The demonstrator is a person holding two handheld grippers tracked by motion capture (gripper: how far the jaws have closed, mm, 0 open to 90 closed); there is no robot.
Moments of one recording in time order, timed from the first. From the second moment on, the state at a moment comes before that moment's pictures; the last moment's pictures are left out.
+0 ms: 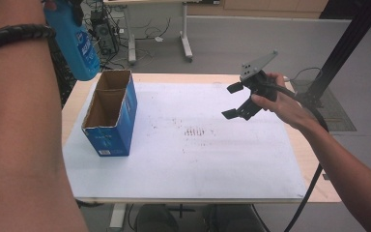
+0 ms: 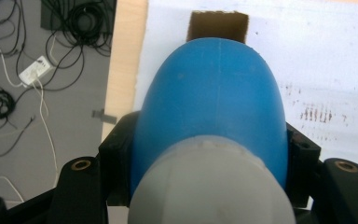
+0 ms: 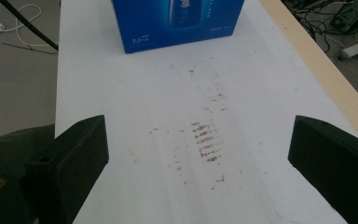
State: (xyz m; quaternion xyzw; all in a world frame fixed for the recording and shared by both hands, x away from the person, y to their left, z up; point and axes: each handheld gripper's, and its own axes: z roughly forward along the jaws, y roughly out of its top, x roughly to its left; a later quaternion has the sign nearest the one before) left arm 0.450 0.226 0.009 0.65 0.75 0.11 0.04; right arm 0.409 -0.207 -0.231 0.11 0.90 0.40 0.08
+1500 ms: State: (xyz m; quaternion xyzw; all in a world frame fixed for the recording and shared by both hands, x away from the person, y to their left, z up) left arm 0.453 0.242 -0.024 0.64 0.76 0.10 0.05; right arm 0.407 -0.198 -0.222 0.10 0.91 0.40 0.08
